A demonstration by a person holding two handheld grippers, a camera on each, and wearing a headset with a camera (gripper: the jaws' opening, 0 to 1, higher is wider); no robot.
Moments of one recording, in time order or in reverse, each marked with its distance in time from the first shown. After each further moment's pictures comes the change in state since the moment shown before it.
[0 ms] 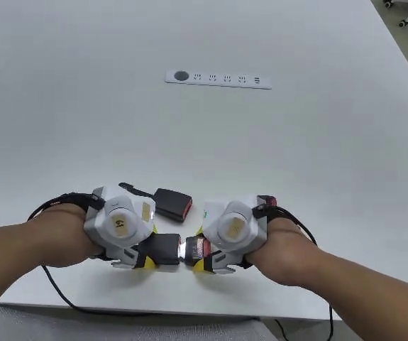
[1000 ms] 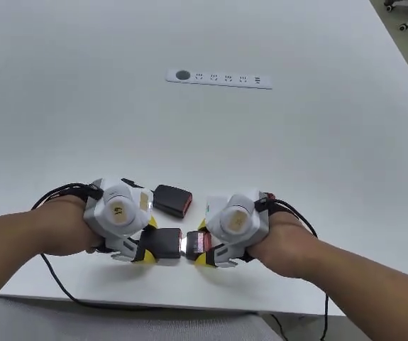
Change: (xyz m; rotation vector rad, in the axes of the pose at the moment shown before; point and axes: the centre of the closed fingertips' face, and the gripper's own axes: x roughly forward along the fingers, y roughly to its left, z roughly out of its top) left arm 0.000 0.000 0.000 -0.055 -0.002 -0.014; right arm 0.002 -0.002 -0.001 0.002 -0.004 0.007
